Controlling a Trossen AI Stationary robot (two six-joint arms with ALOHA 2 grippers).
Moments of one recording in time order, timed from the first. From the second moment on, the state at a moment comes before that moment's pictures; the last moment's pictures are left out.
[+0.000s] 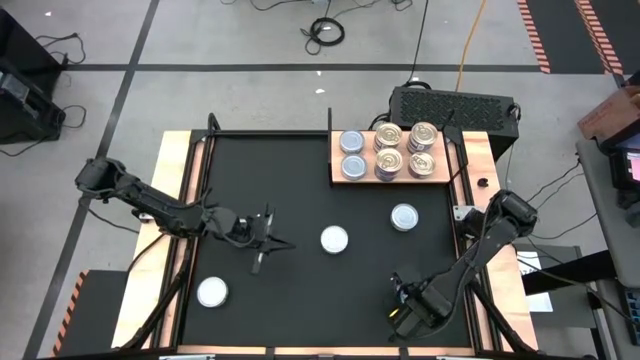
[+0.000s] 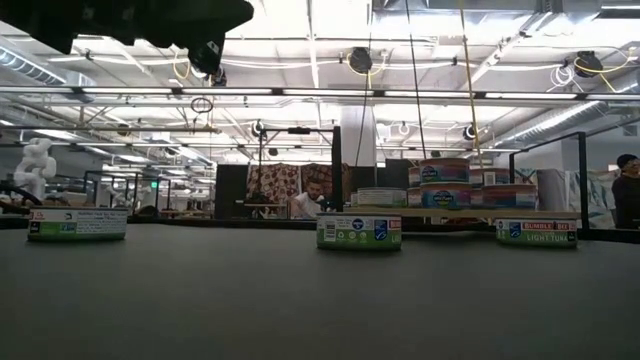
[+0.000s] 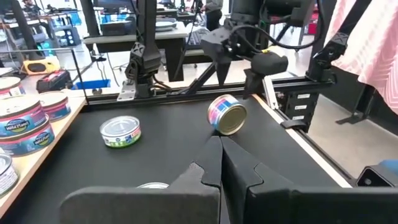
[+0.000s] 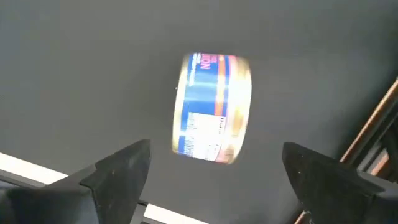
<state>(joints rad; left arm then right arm) -0.30 1.21 0.46 0.65 -0.08 0.02 0.76 1.80 1.48 -1.33 0.00 1.90</state>
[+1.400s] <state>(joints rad) -0.29 1.21 0.46 0.65 -0.07 0.01 0.74 1.94 1.54 -1.33 0.00 1.60</state>
